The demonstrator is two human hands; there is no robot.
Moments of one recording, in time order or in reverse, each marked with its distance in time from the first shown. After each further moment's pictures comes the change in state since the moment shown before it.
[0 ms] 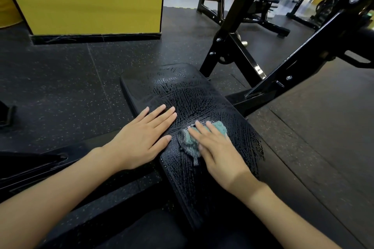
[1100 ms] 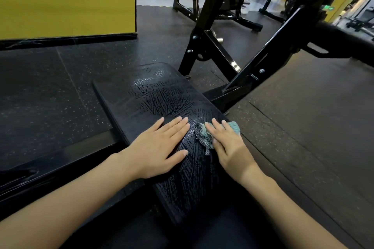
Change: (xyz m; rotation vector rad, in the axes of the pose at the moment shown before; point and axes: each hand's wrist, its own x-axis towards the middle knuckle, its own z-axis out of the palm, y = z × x) left_hand 0.034 0.057 0.010 0.004 -0.108 0.201; right_hand -0.027 0.060 -0.013 0.059 0.152 0.220
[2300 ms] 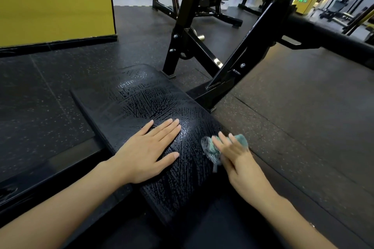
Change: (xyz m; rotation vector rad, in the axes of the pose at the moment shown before) left_hand 0.004 0.003 0.006 0.001 0.011 0.054; right_hand -0.064 0.018 -0.019 -0.058 0.040 0.043
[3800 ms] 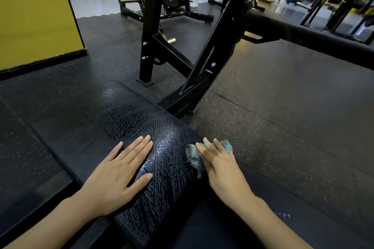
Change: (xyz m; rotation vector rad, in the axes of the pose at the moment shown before) left_hand -0.003 -0.008 0.009 0.045 0.113 0.074; right_hand -0.002 -0.006 -0.014 0.013 -0.041 0.274
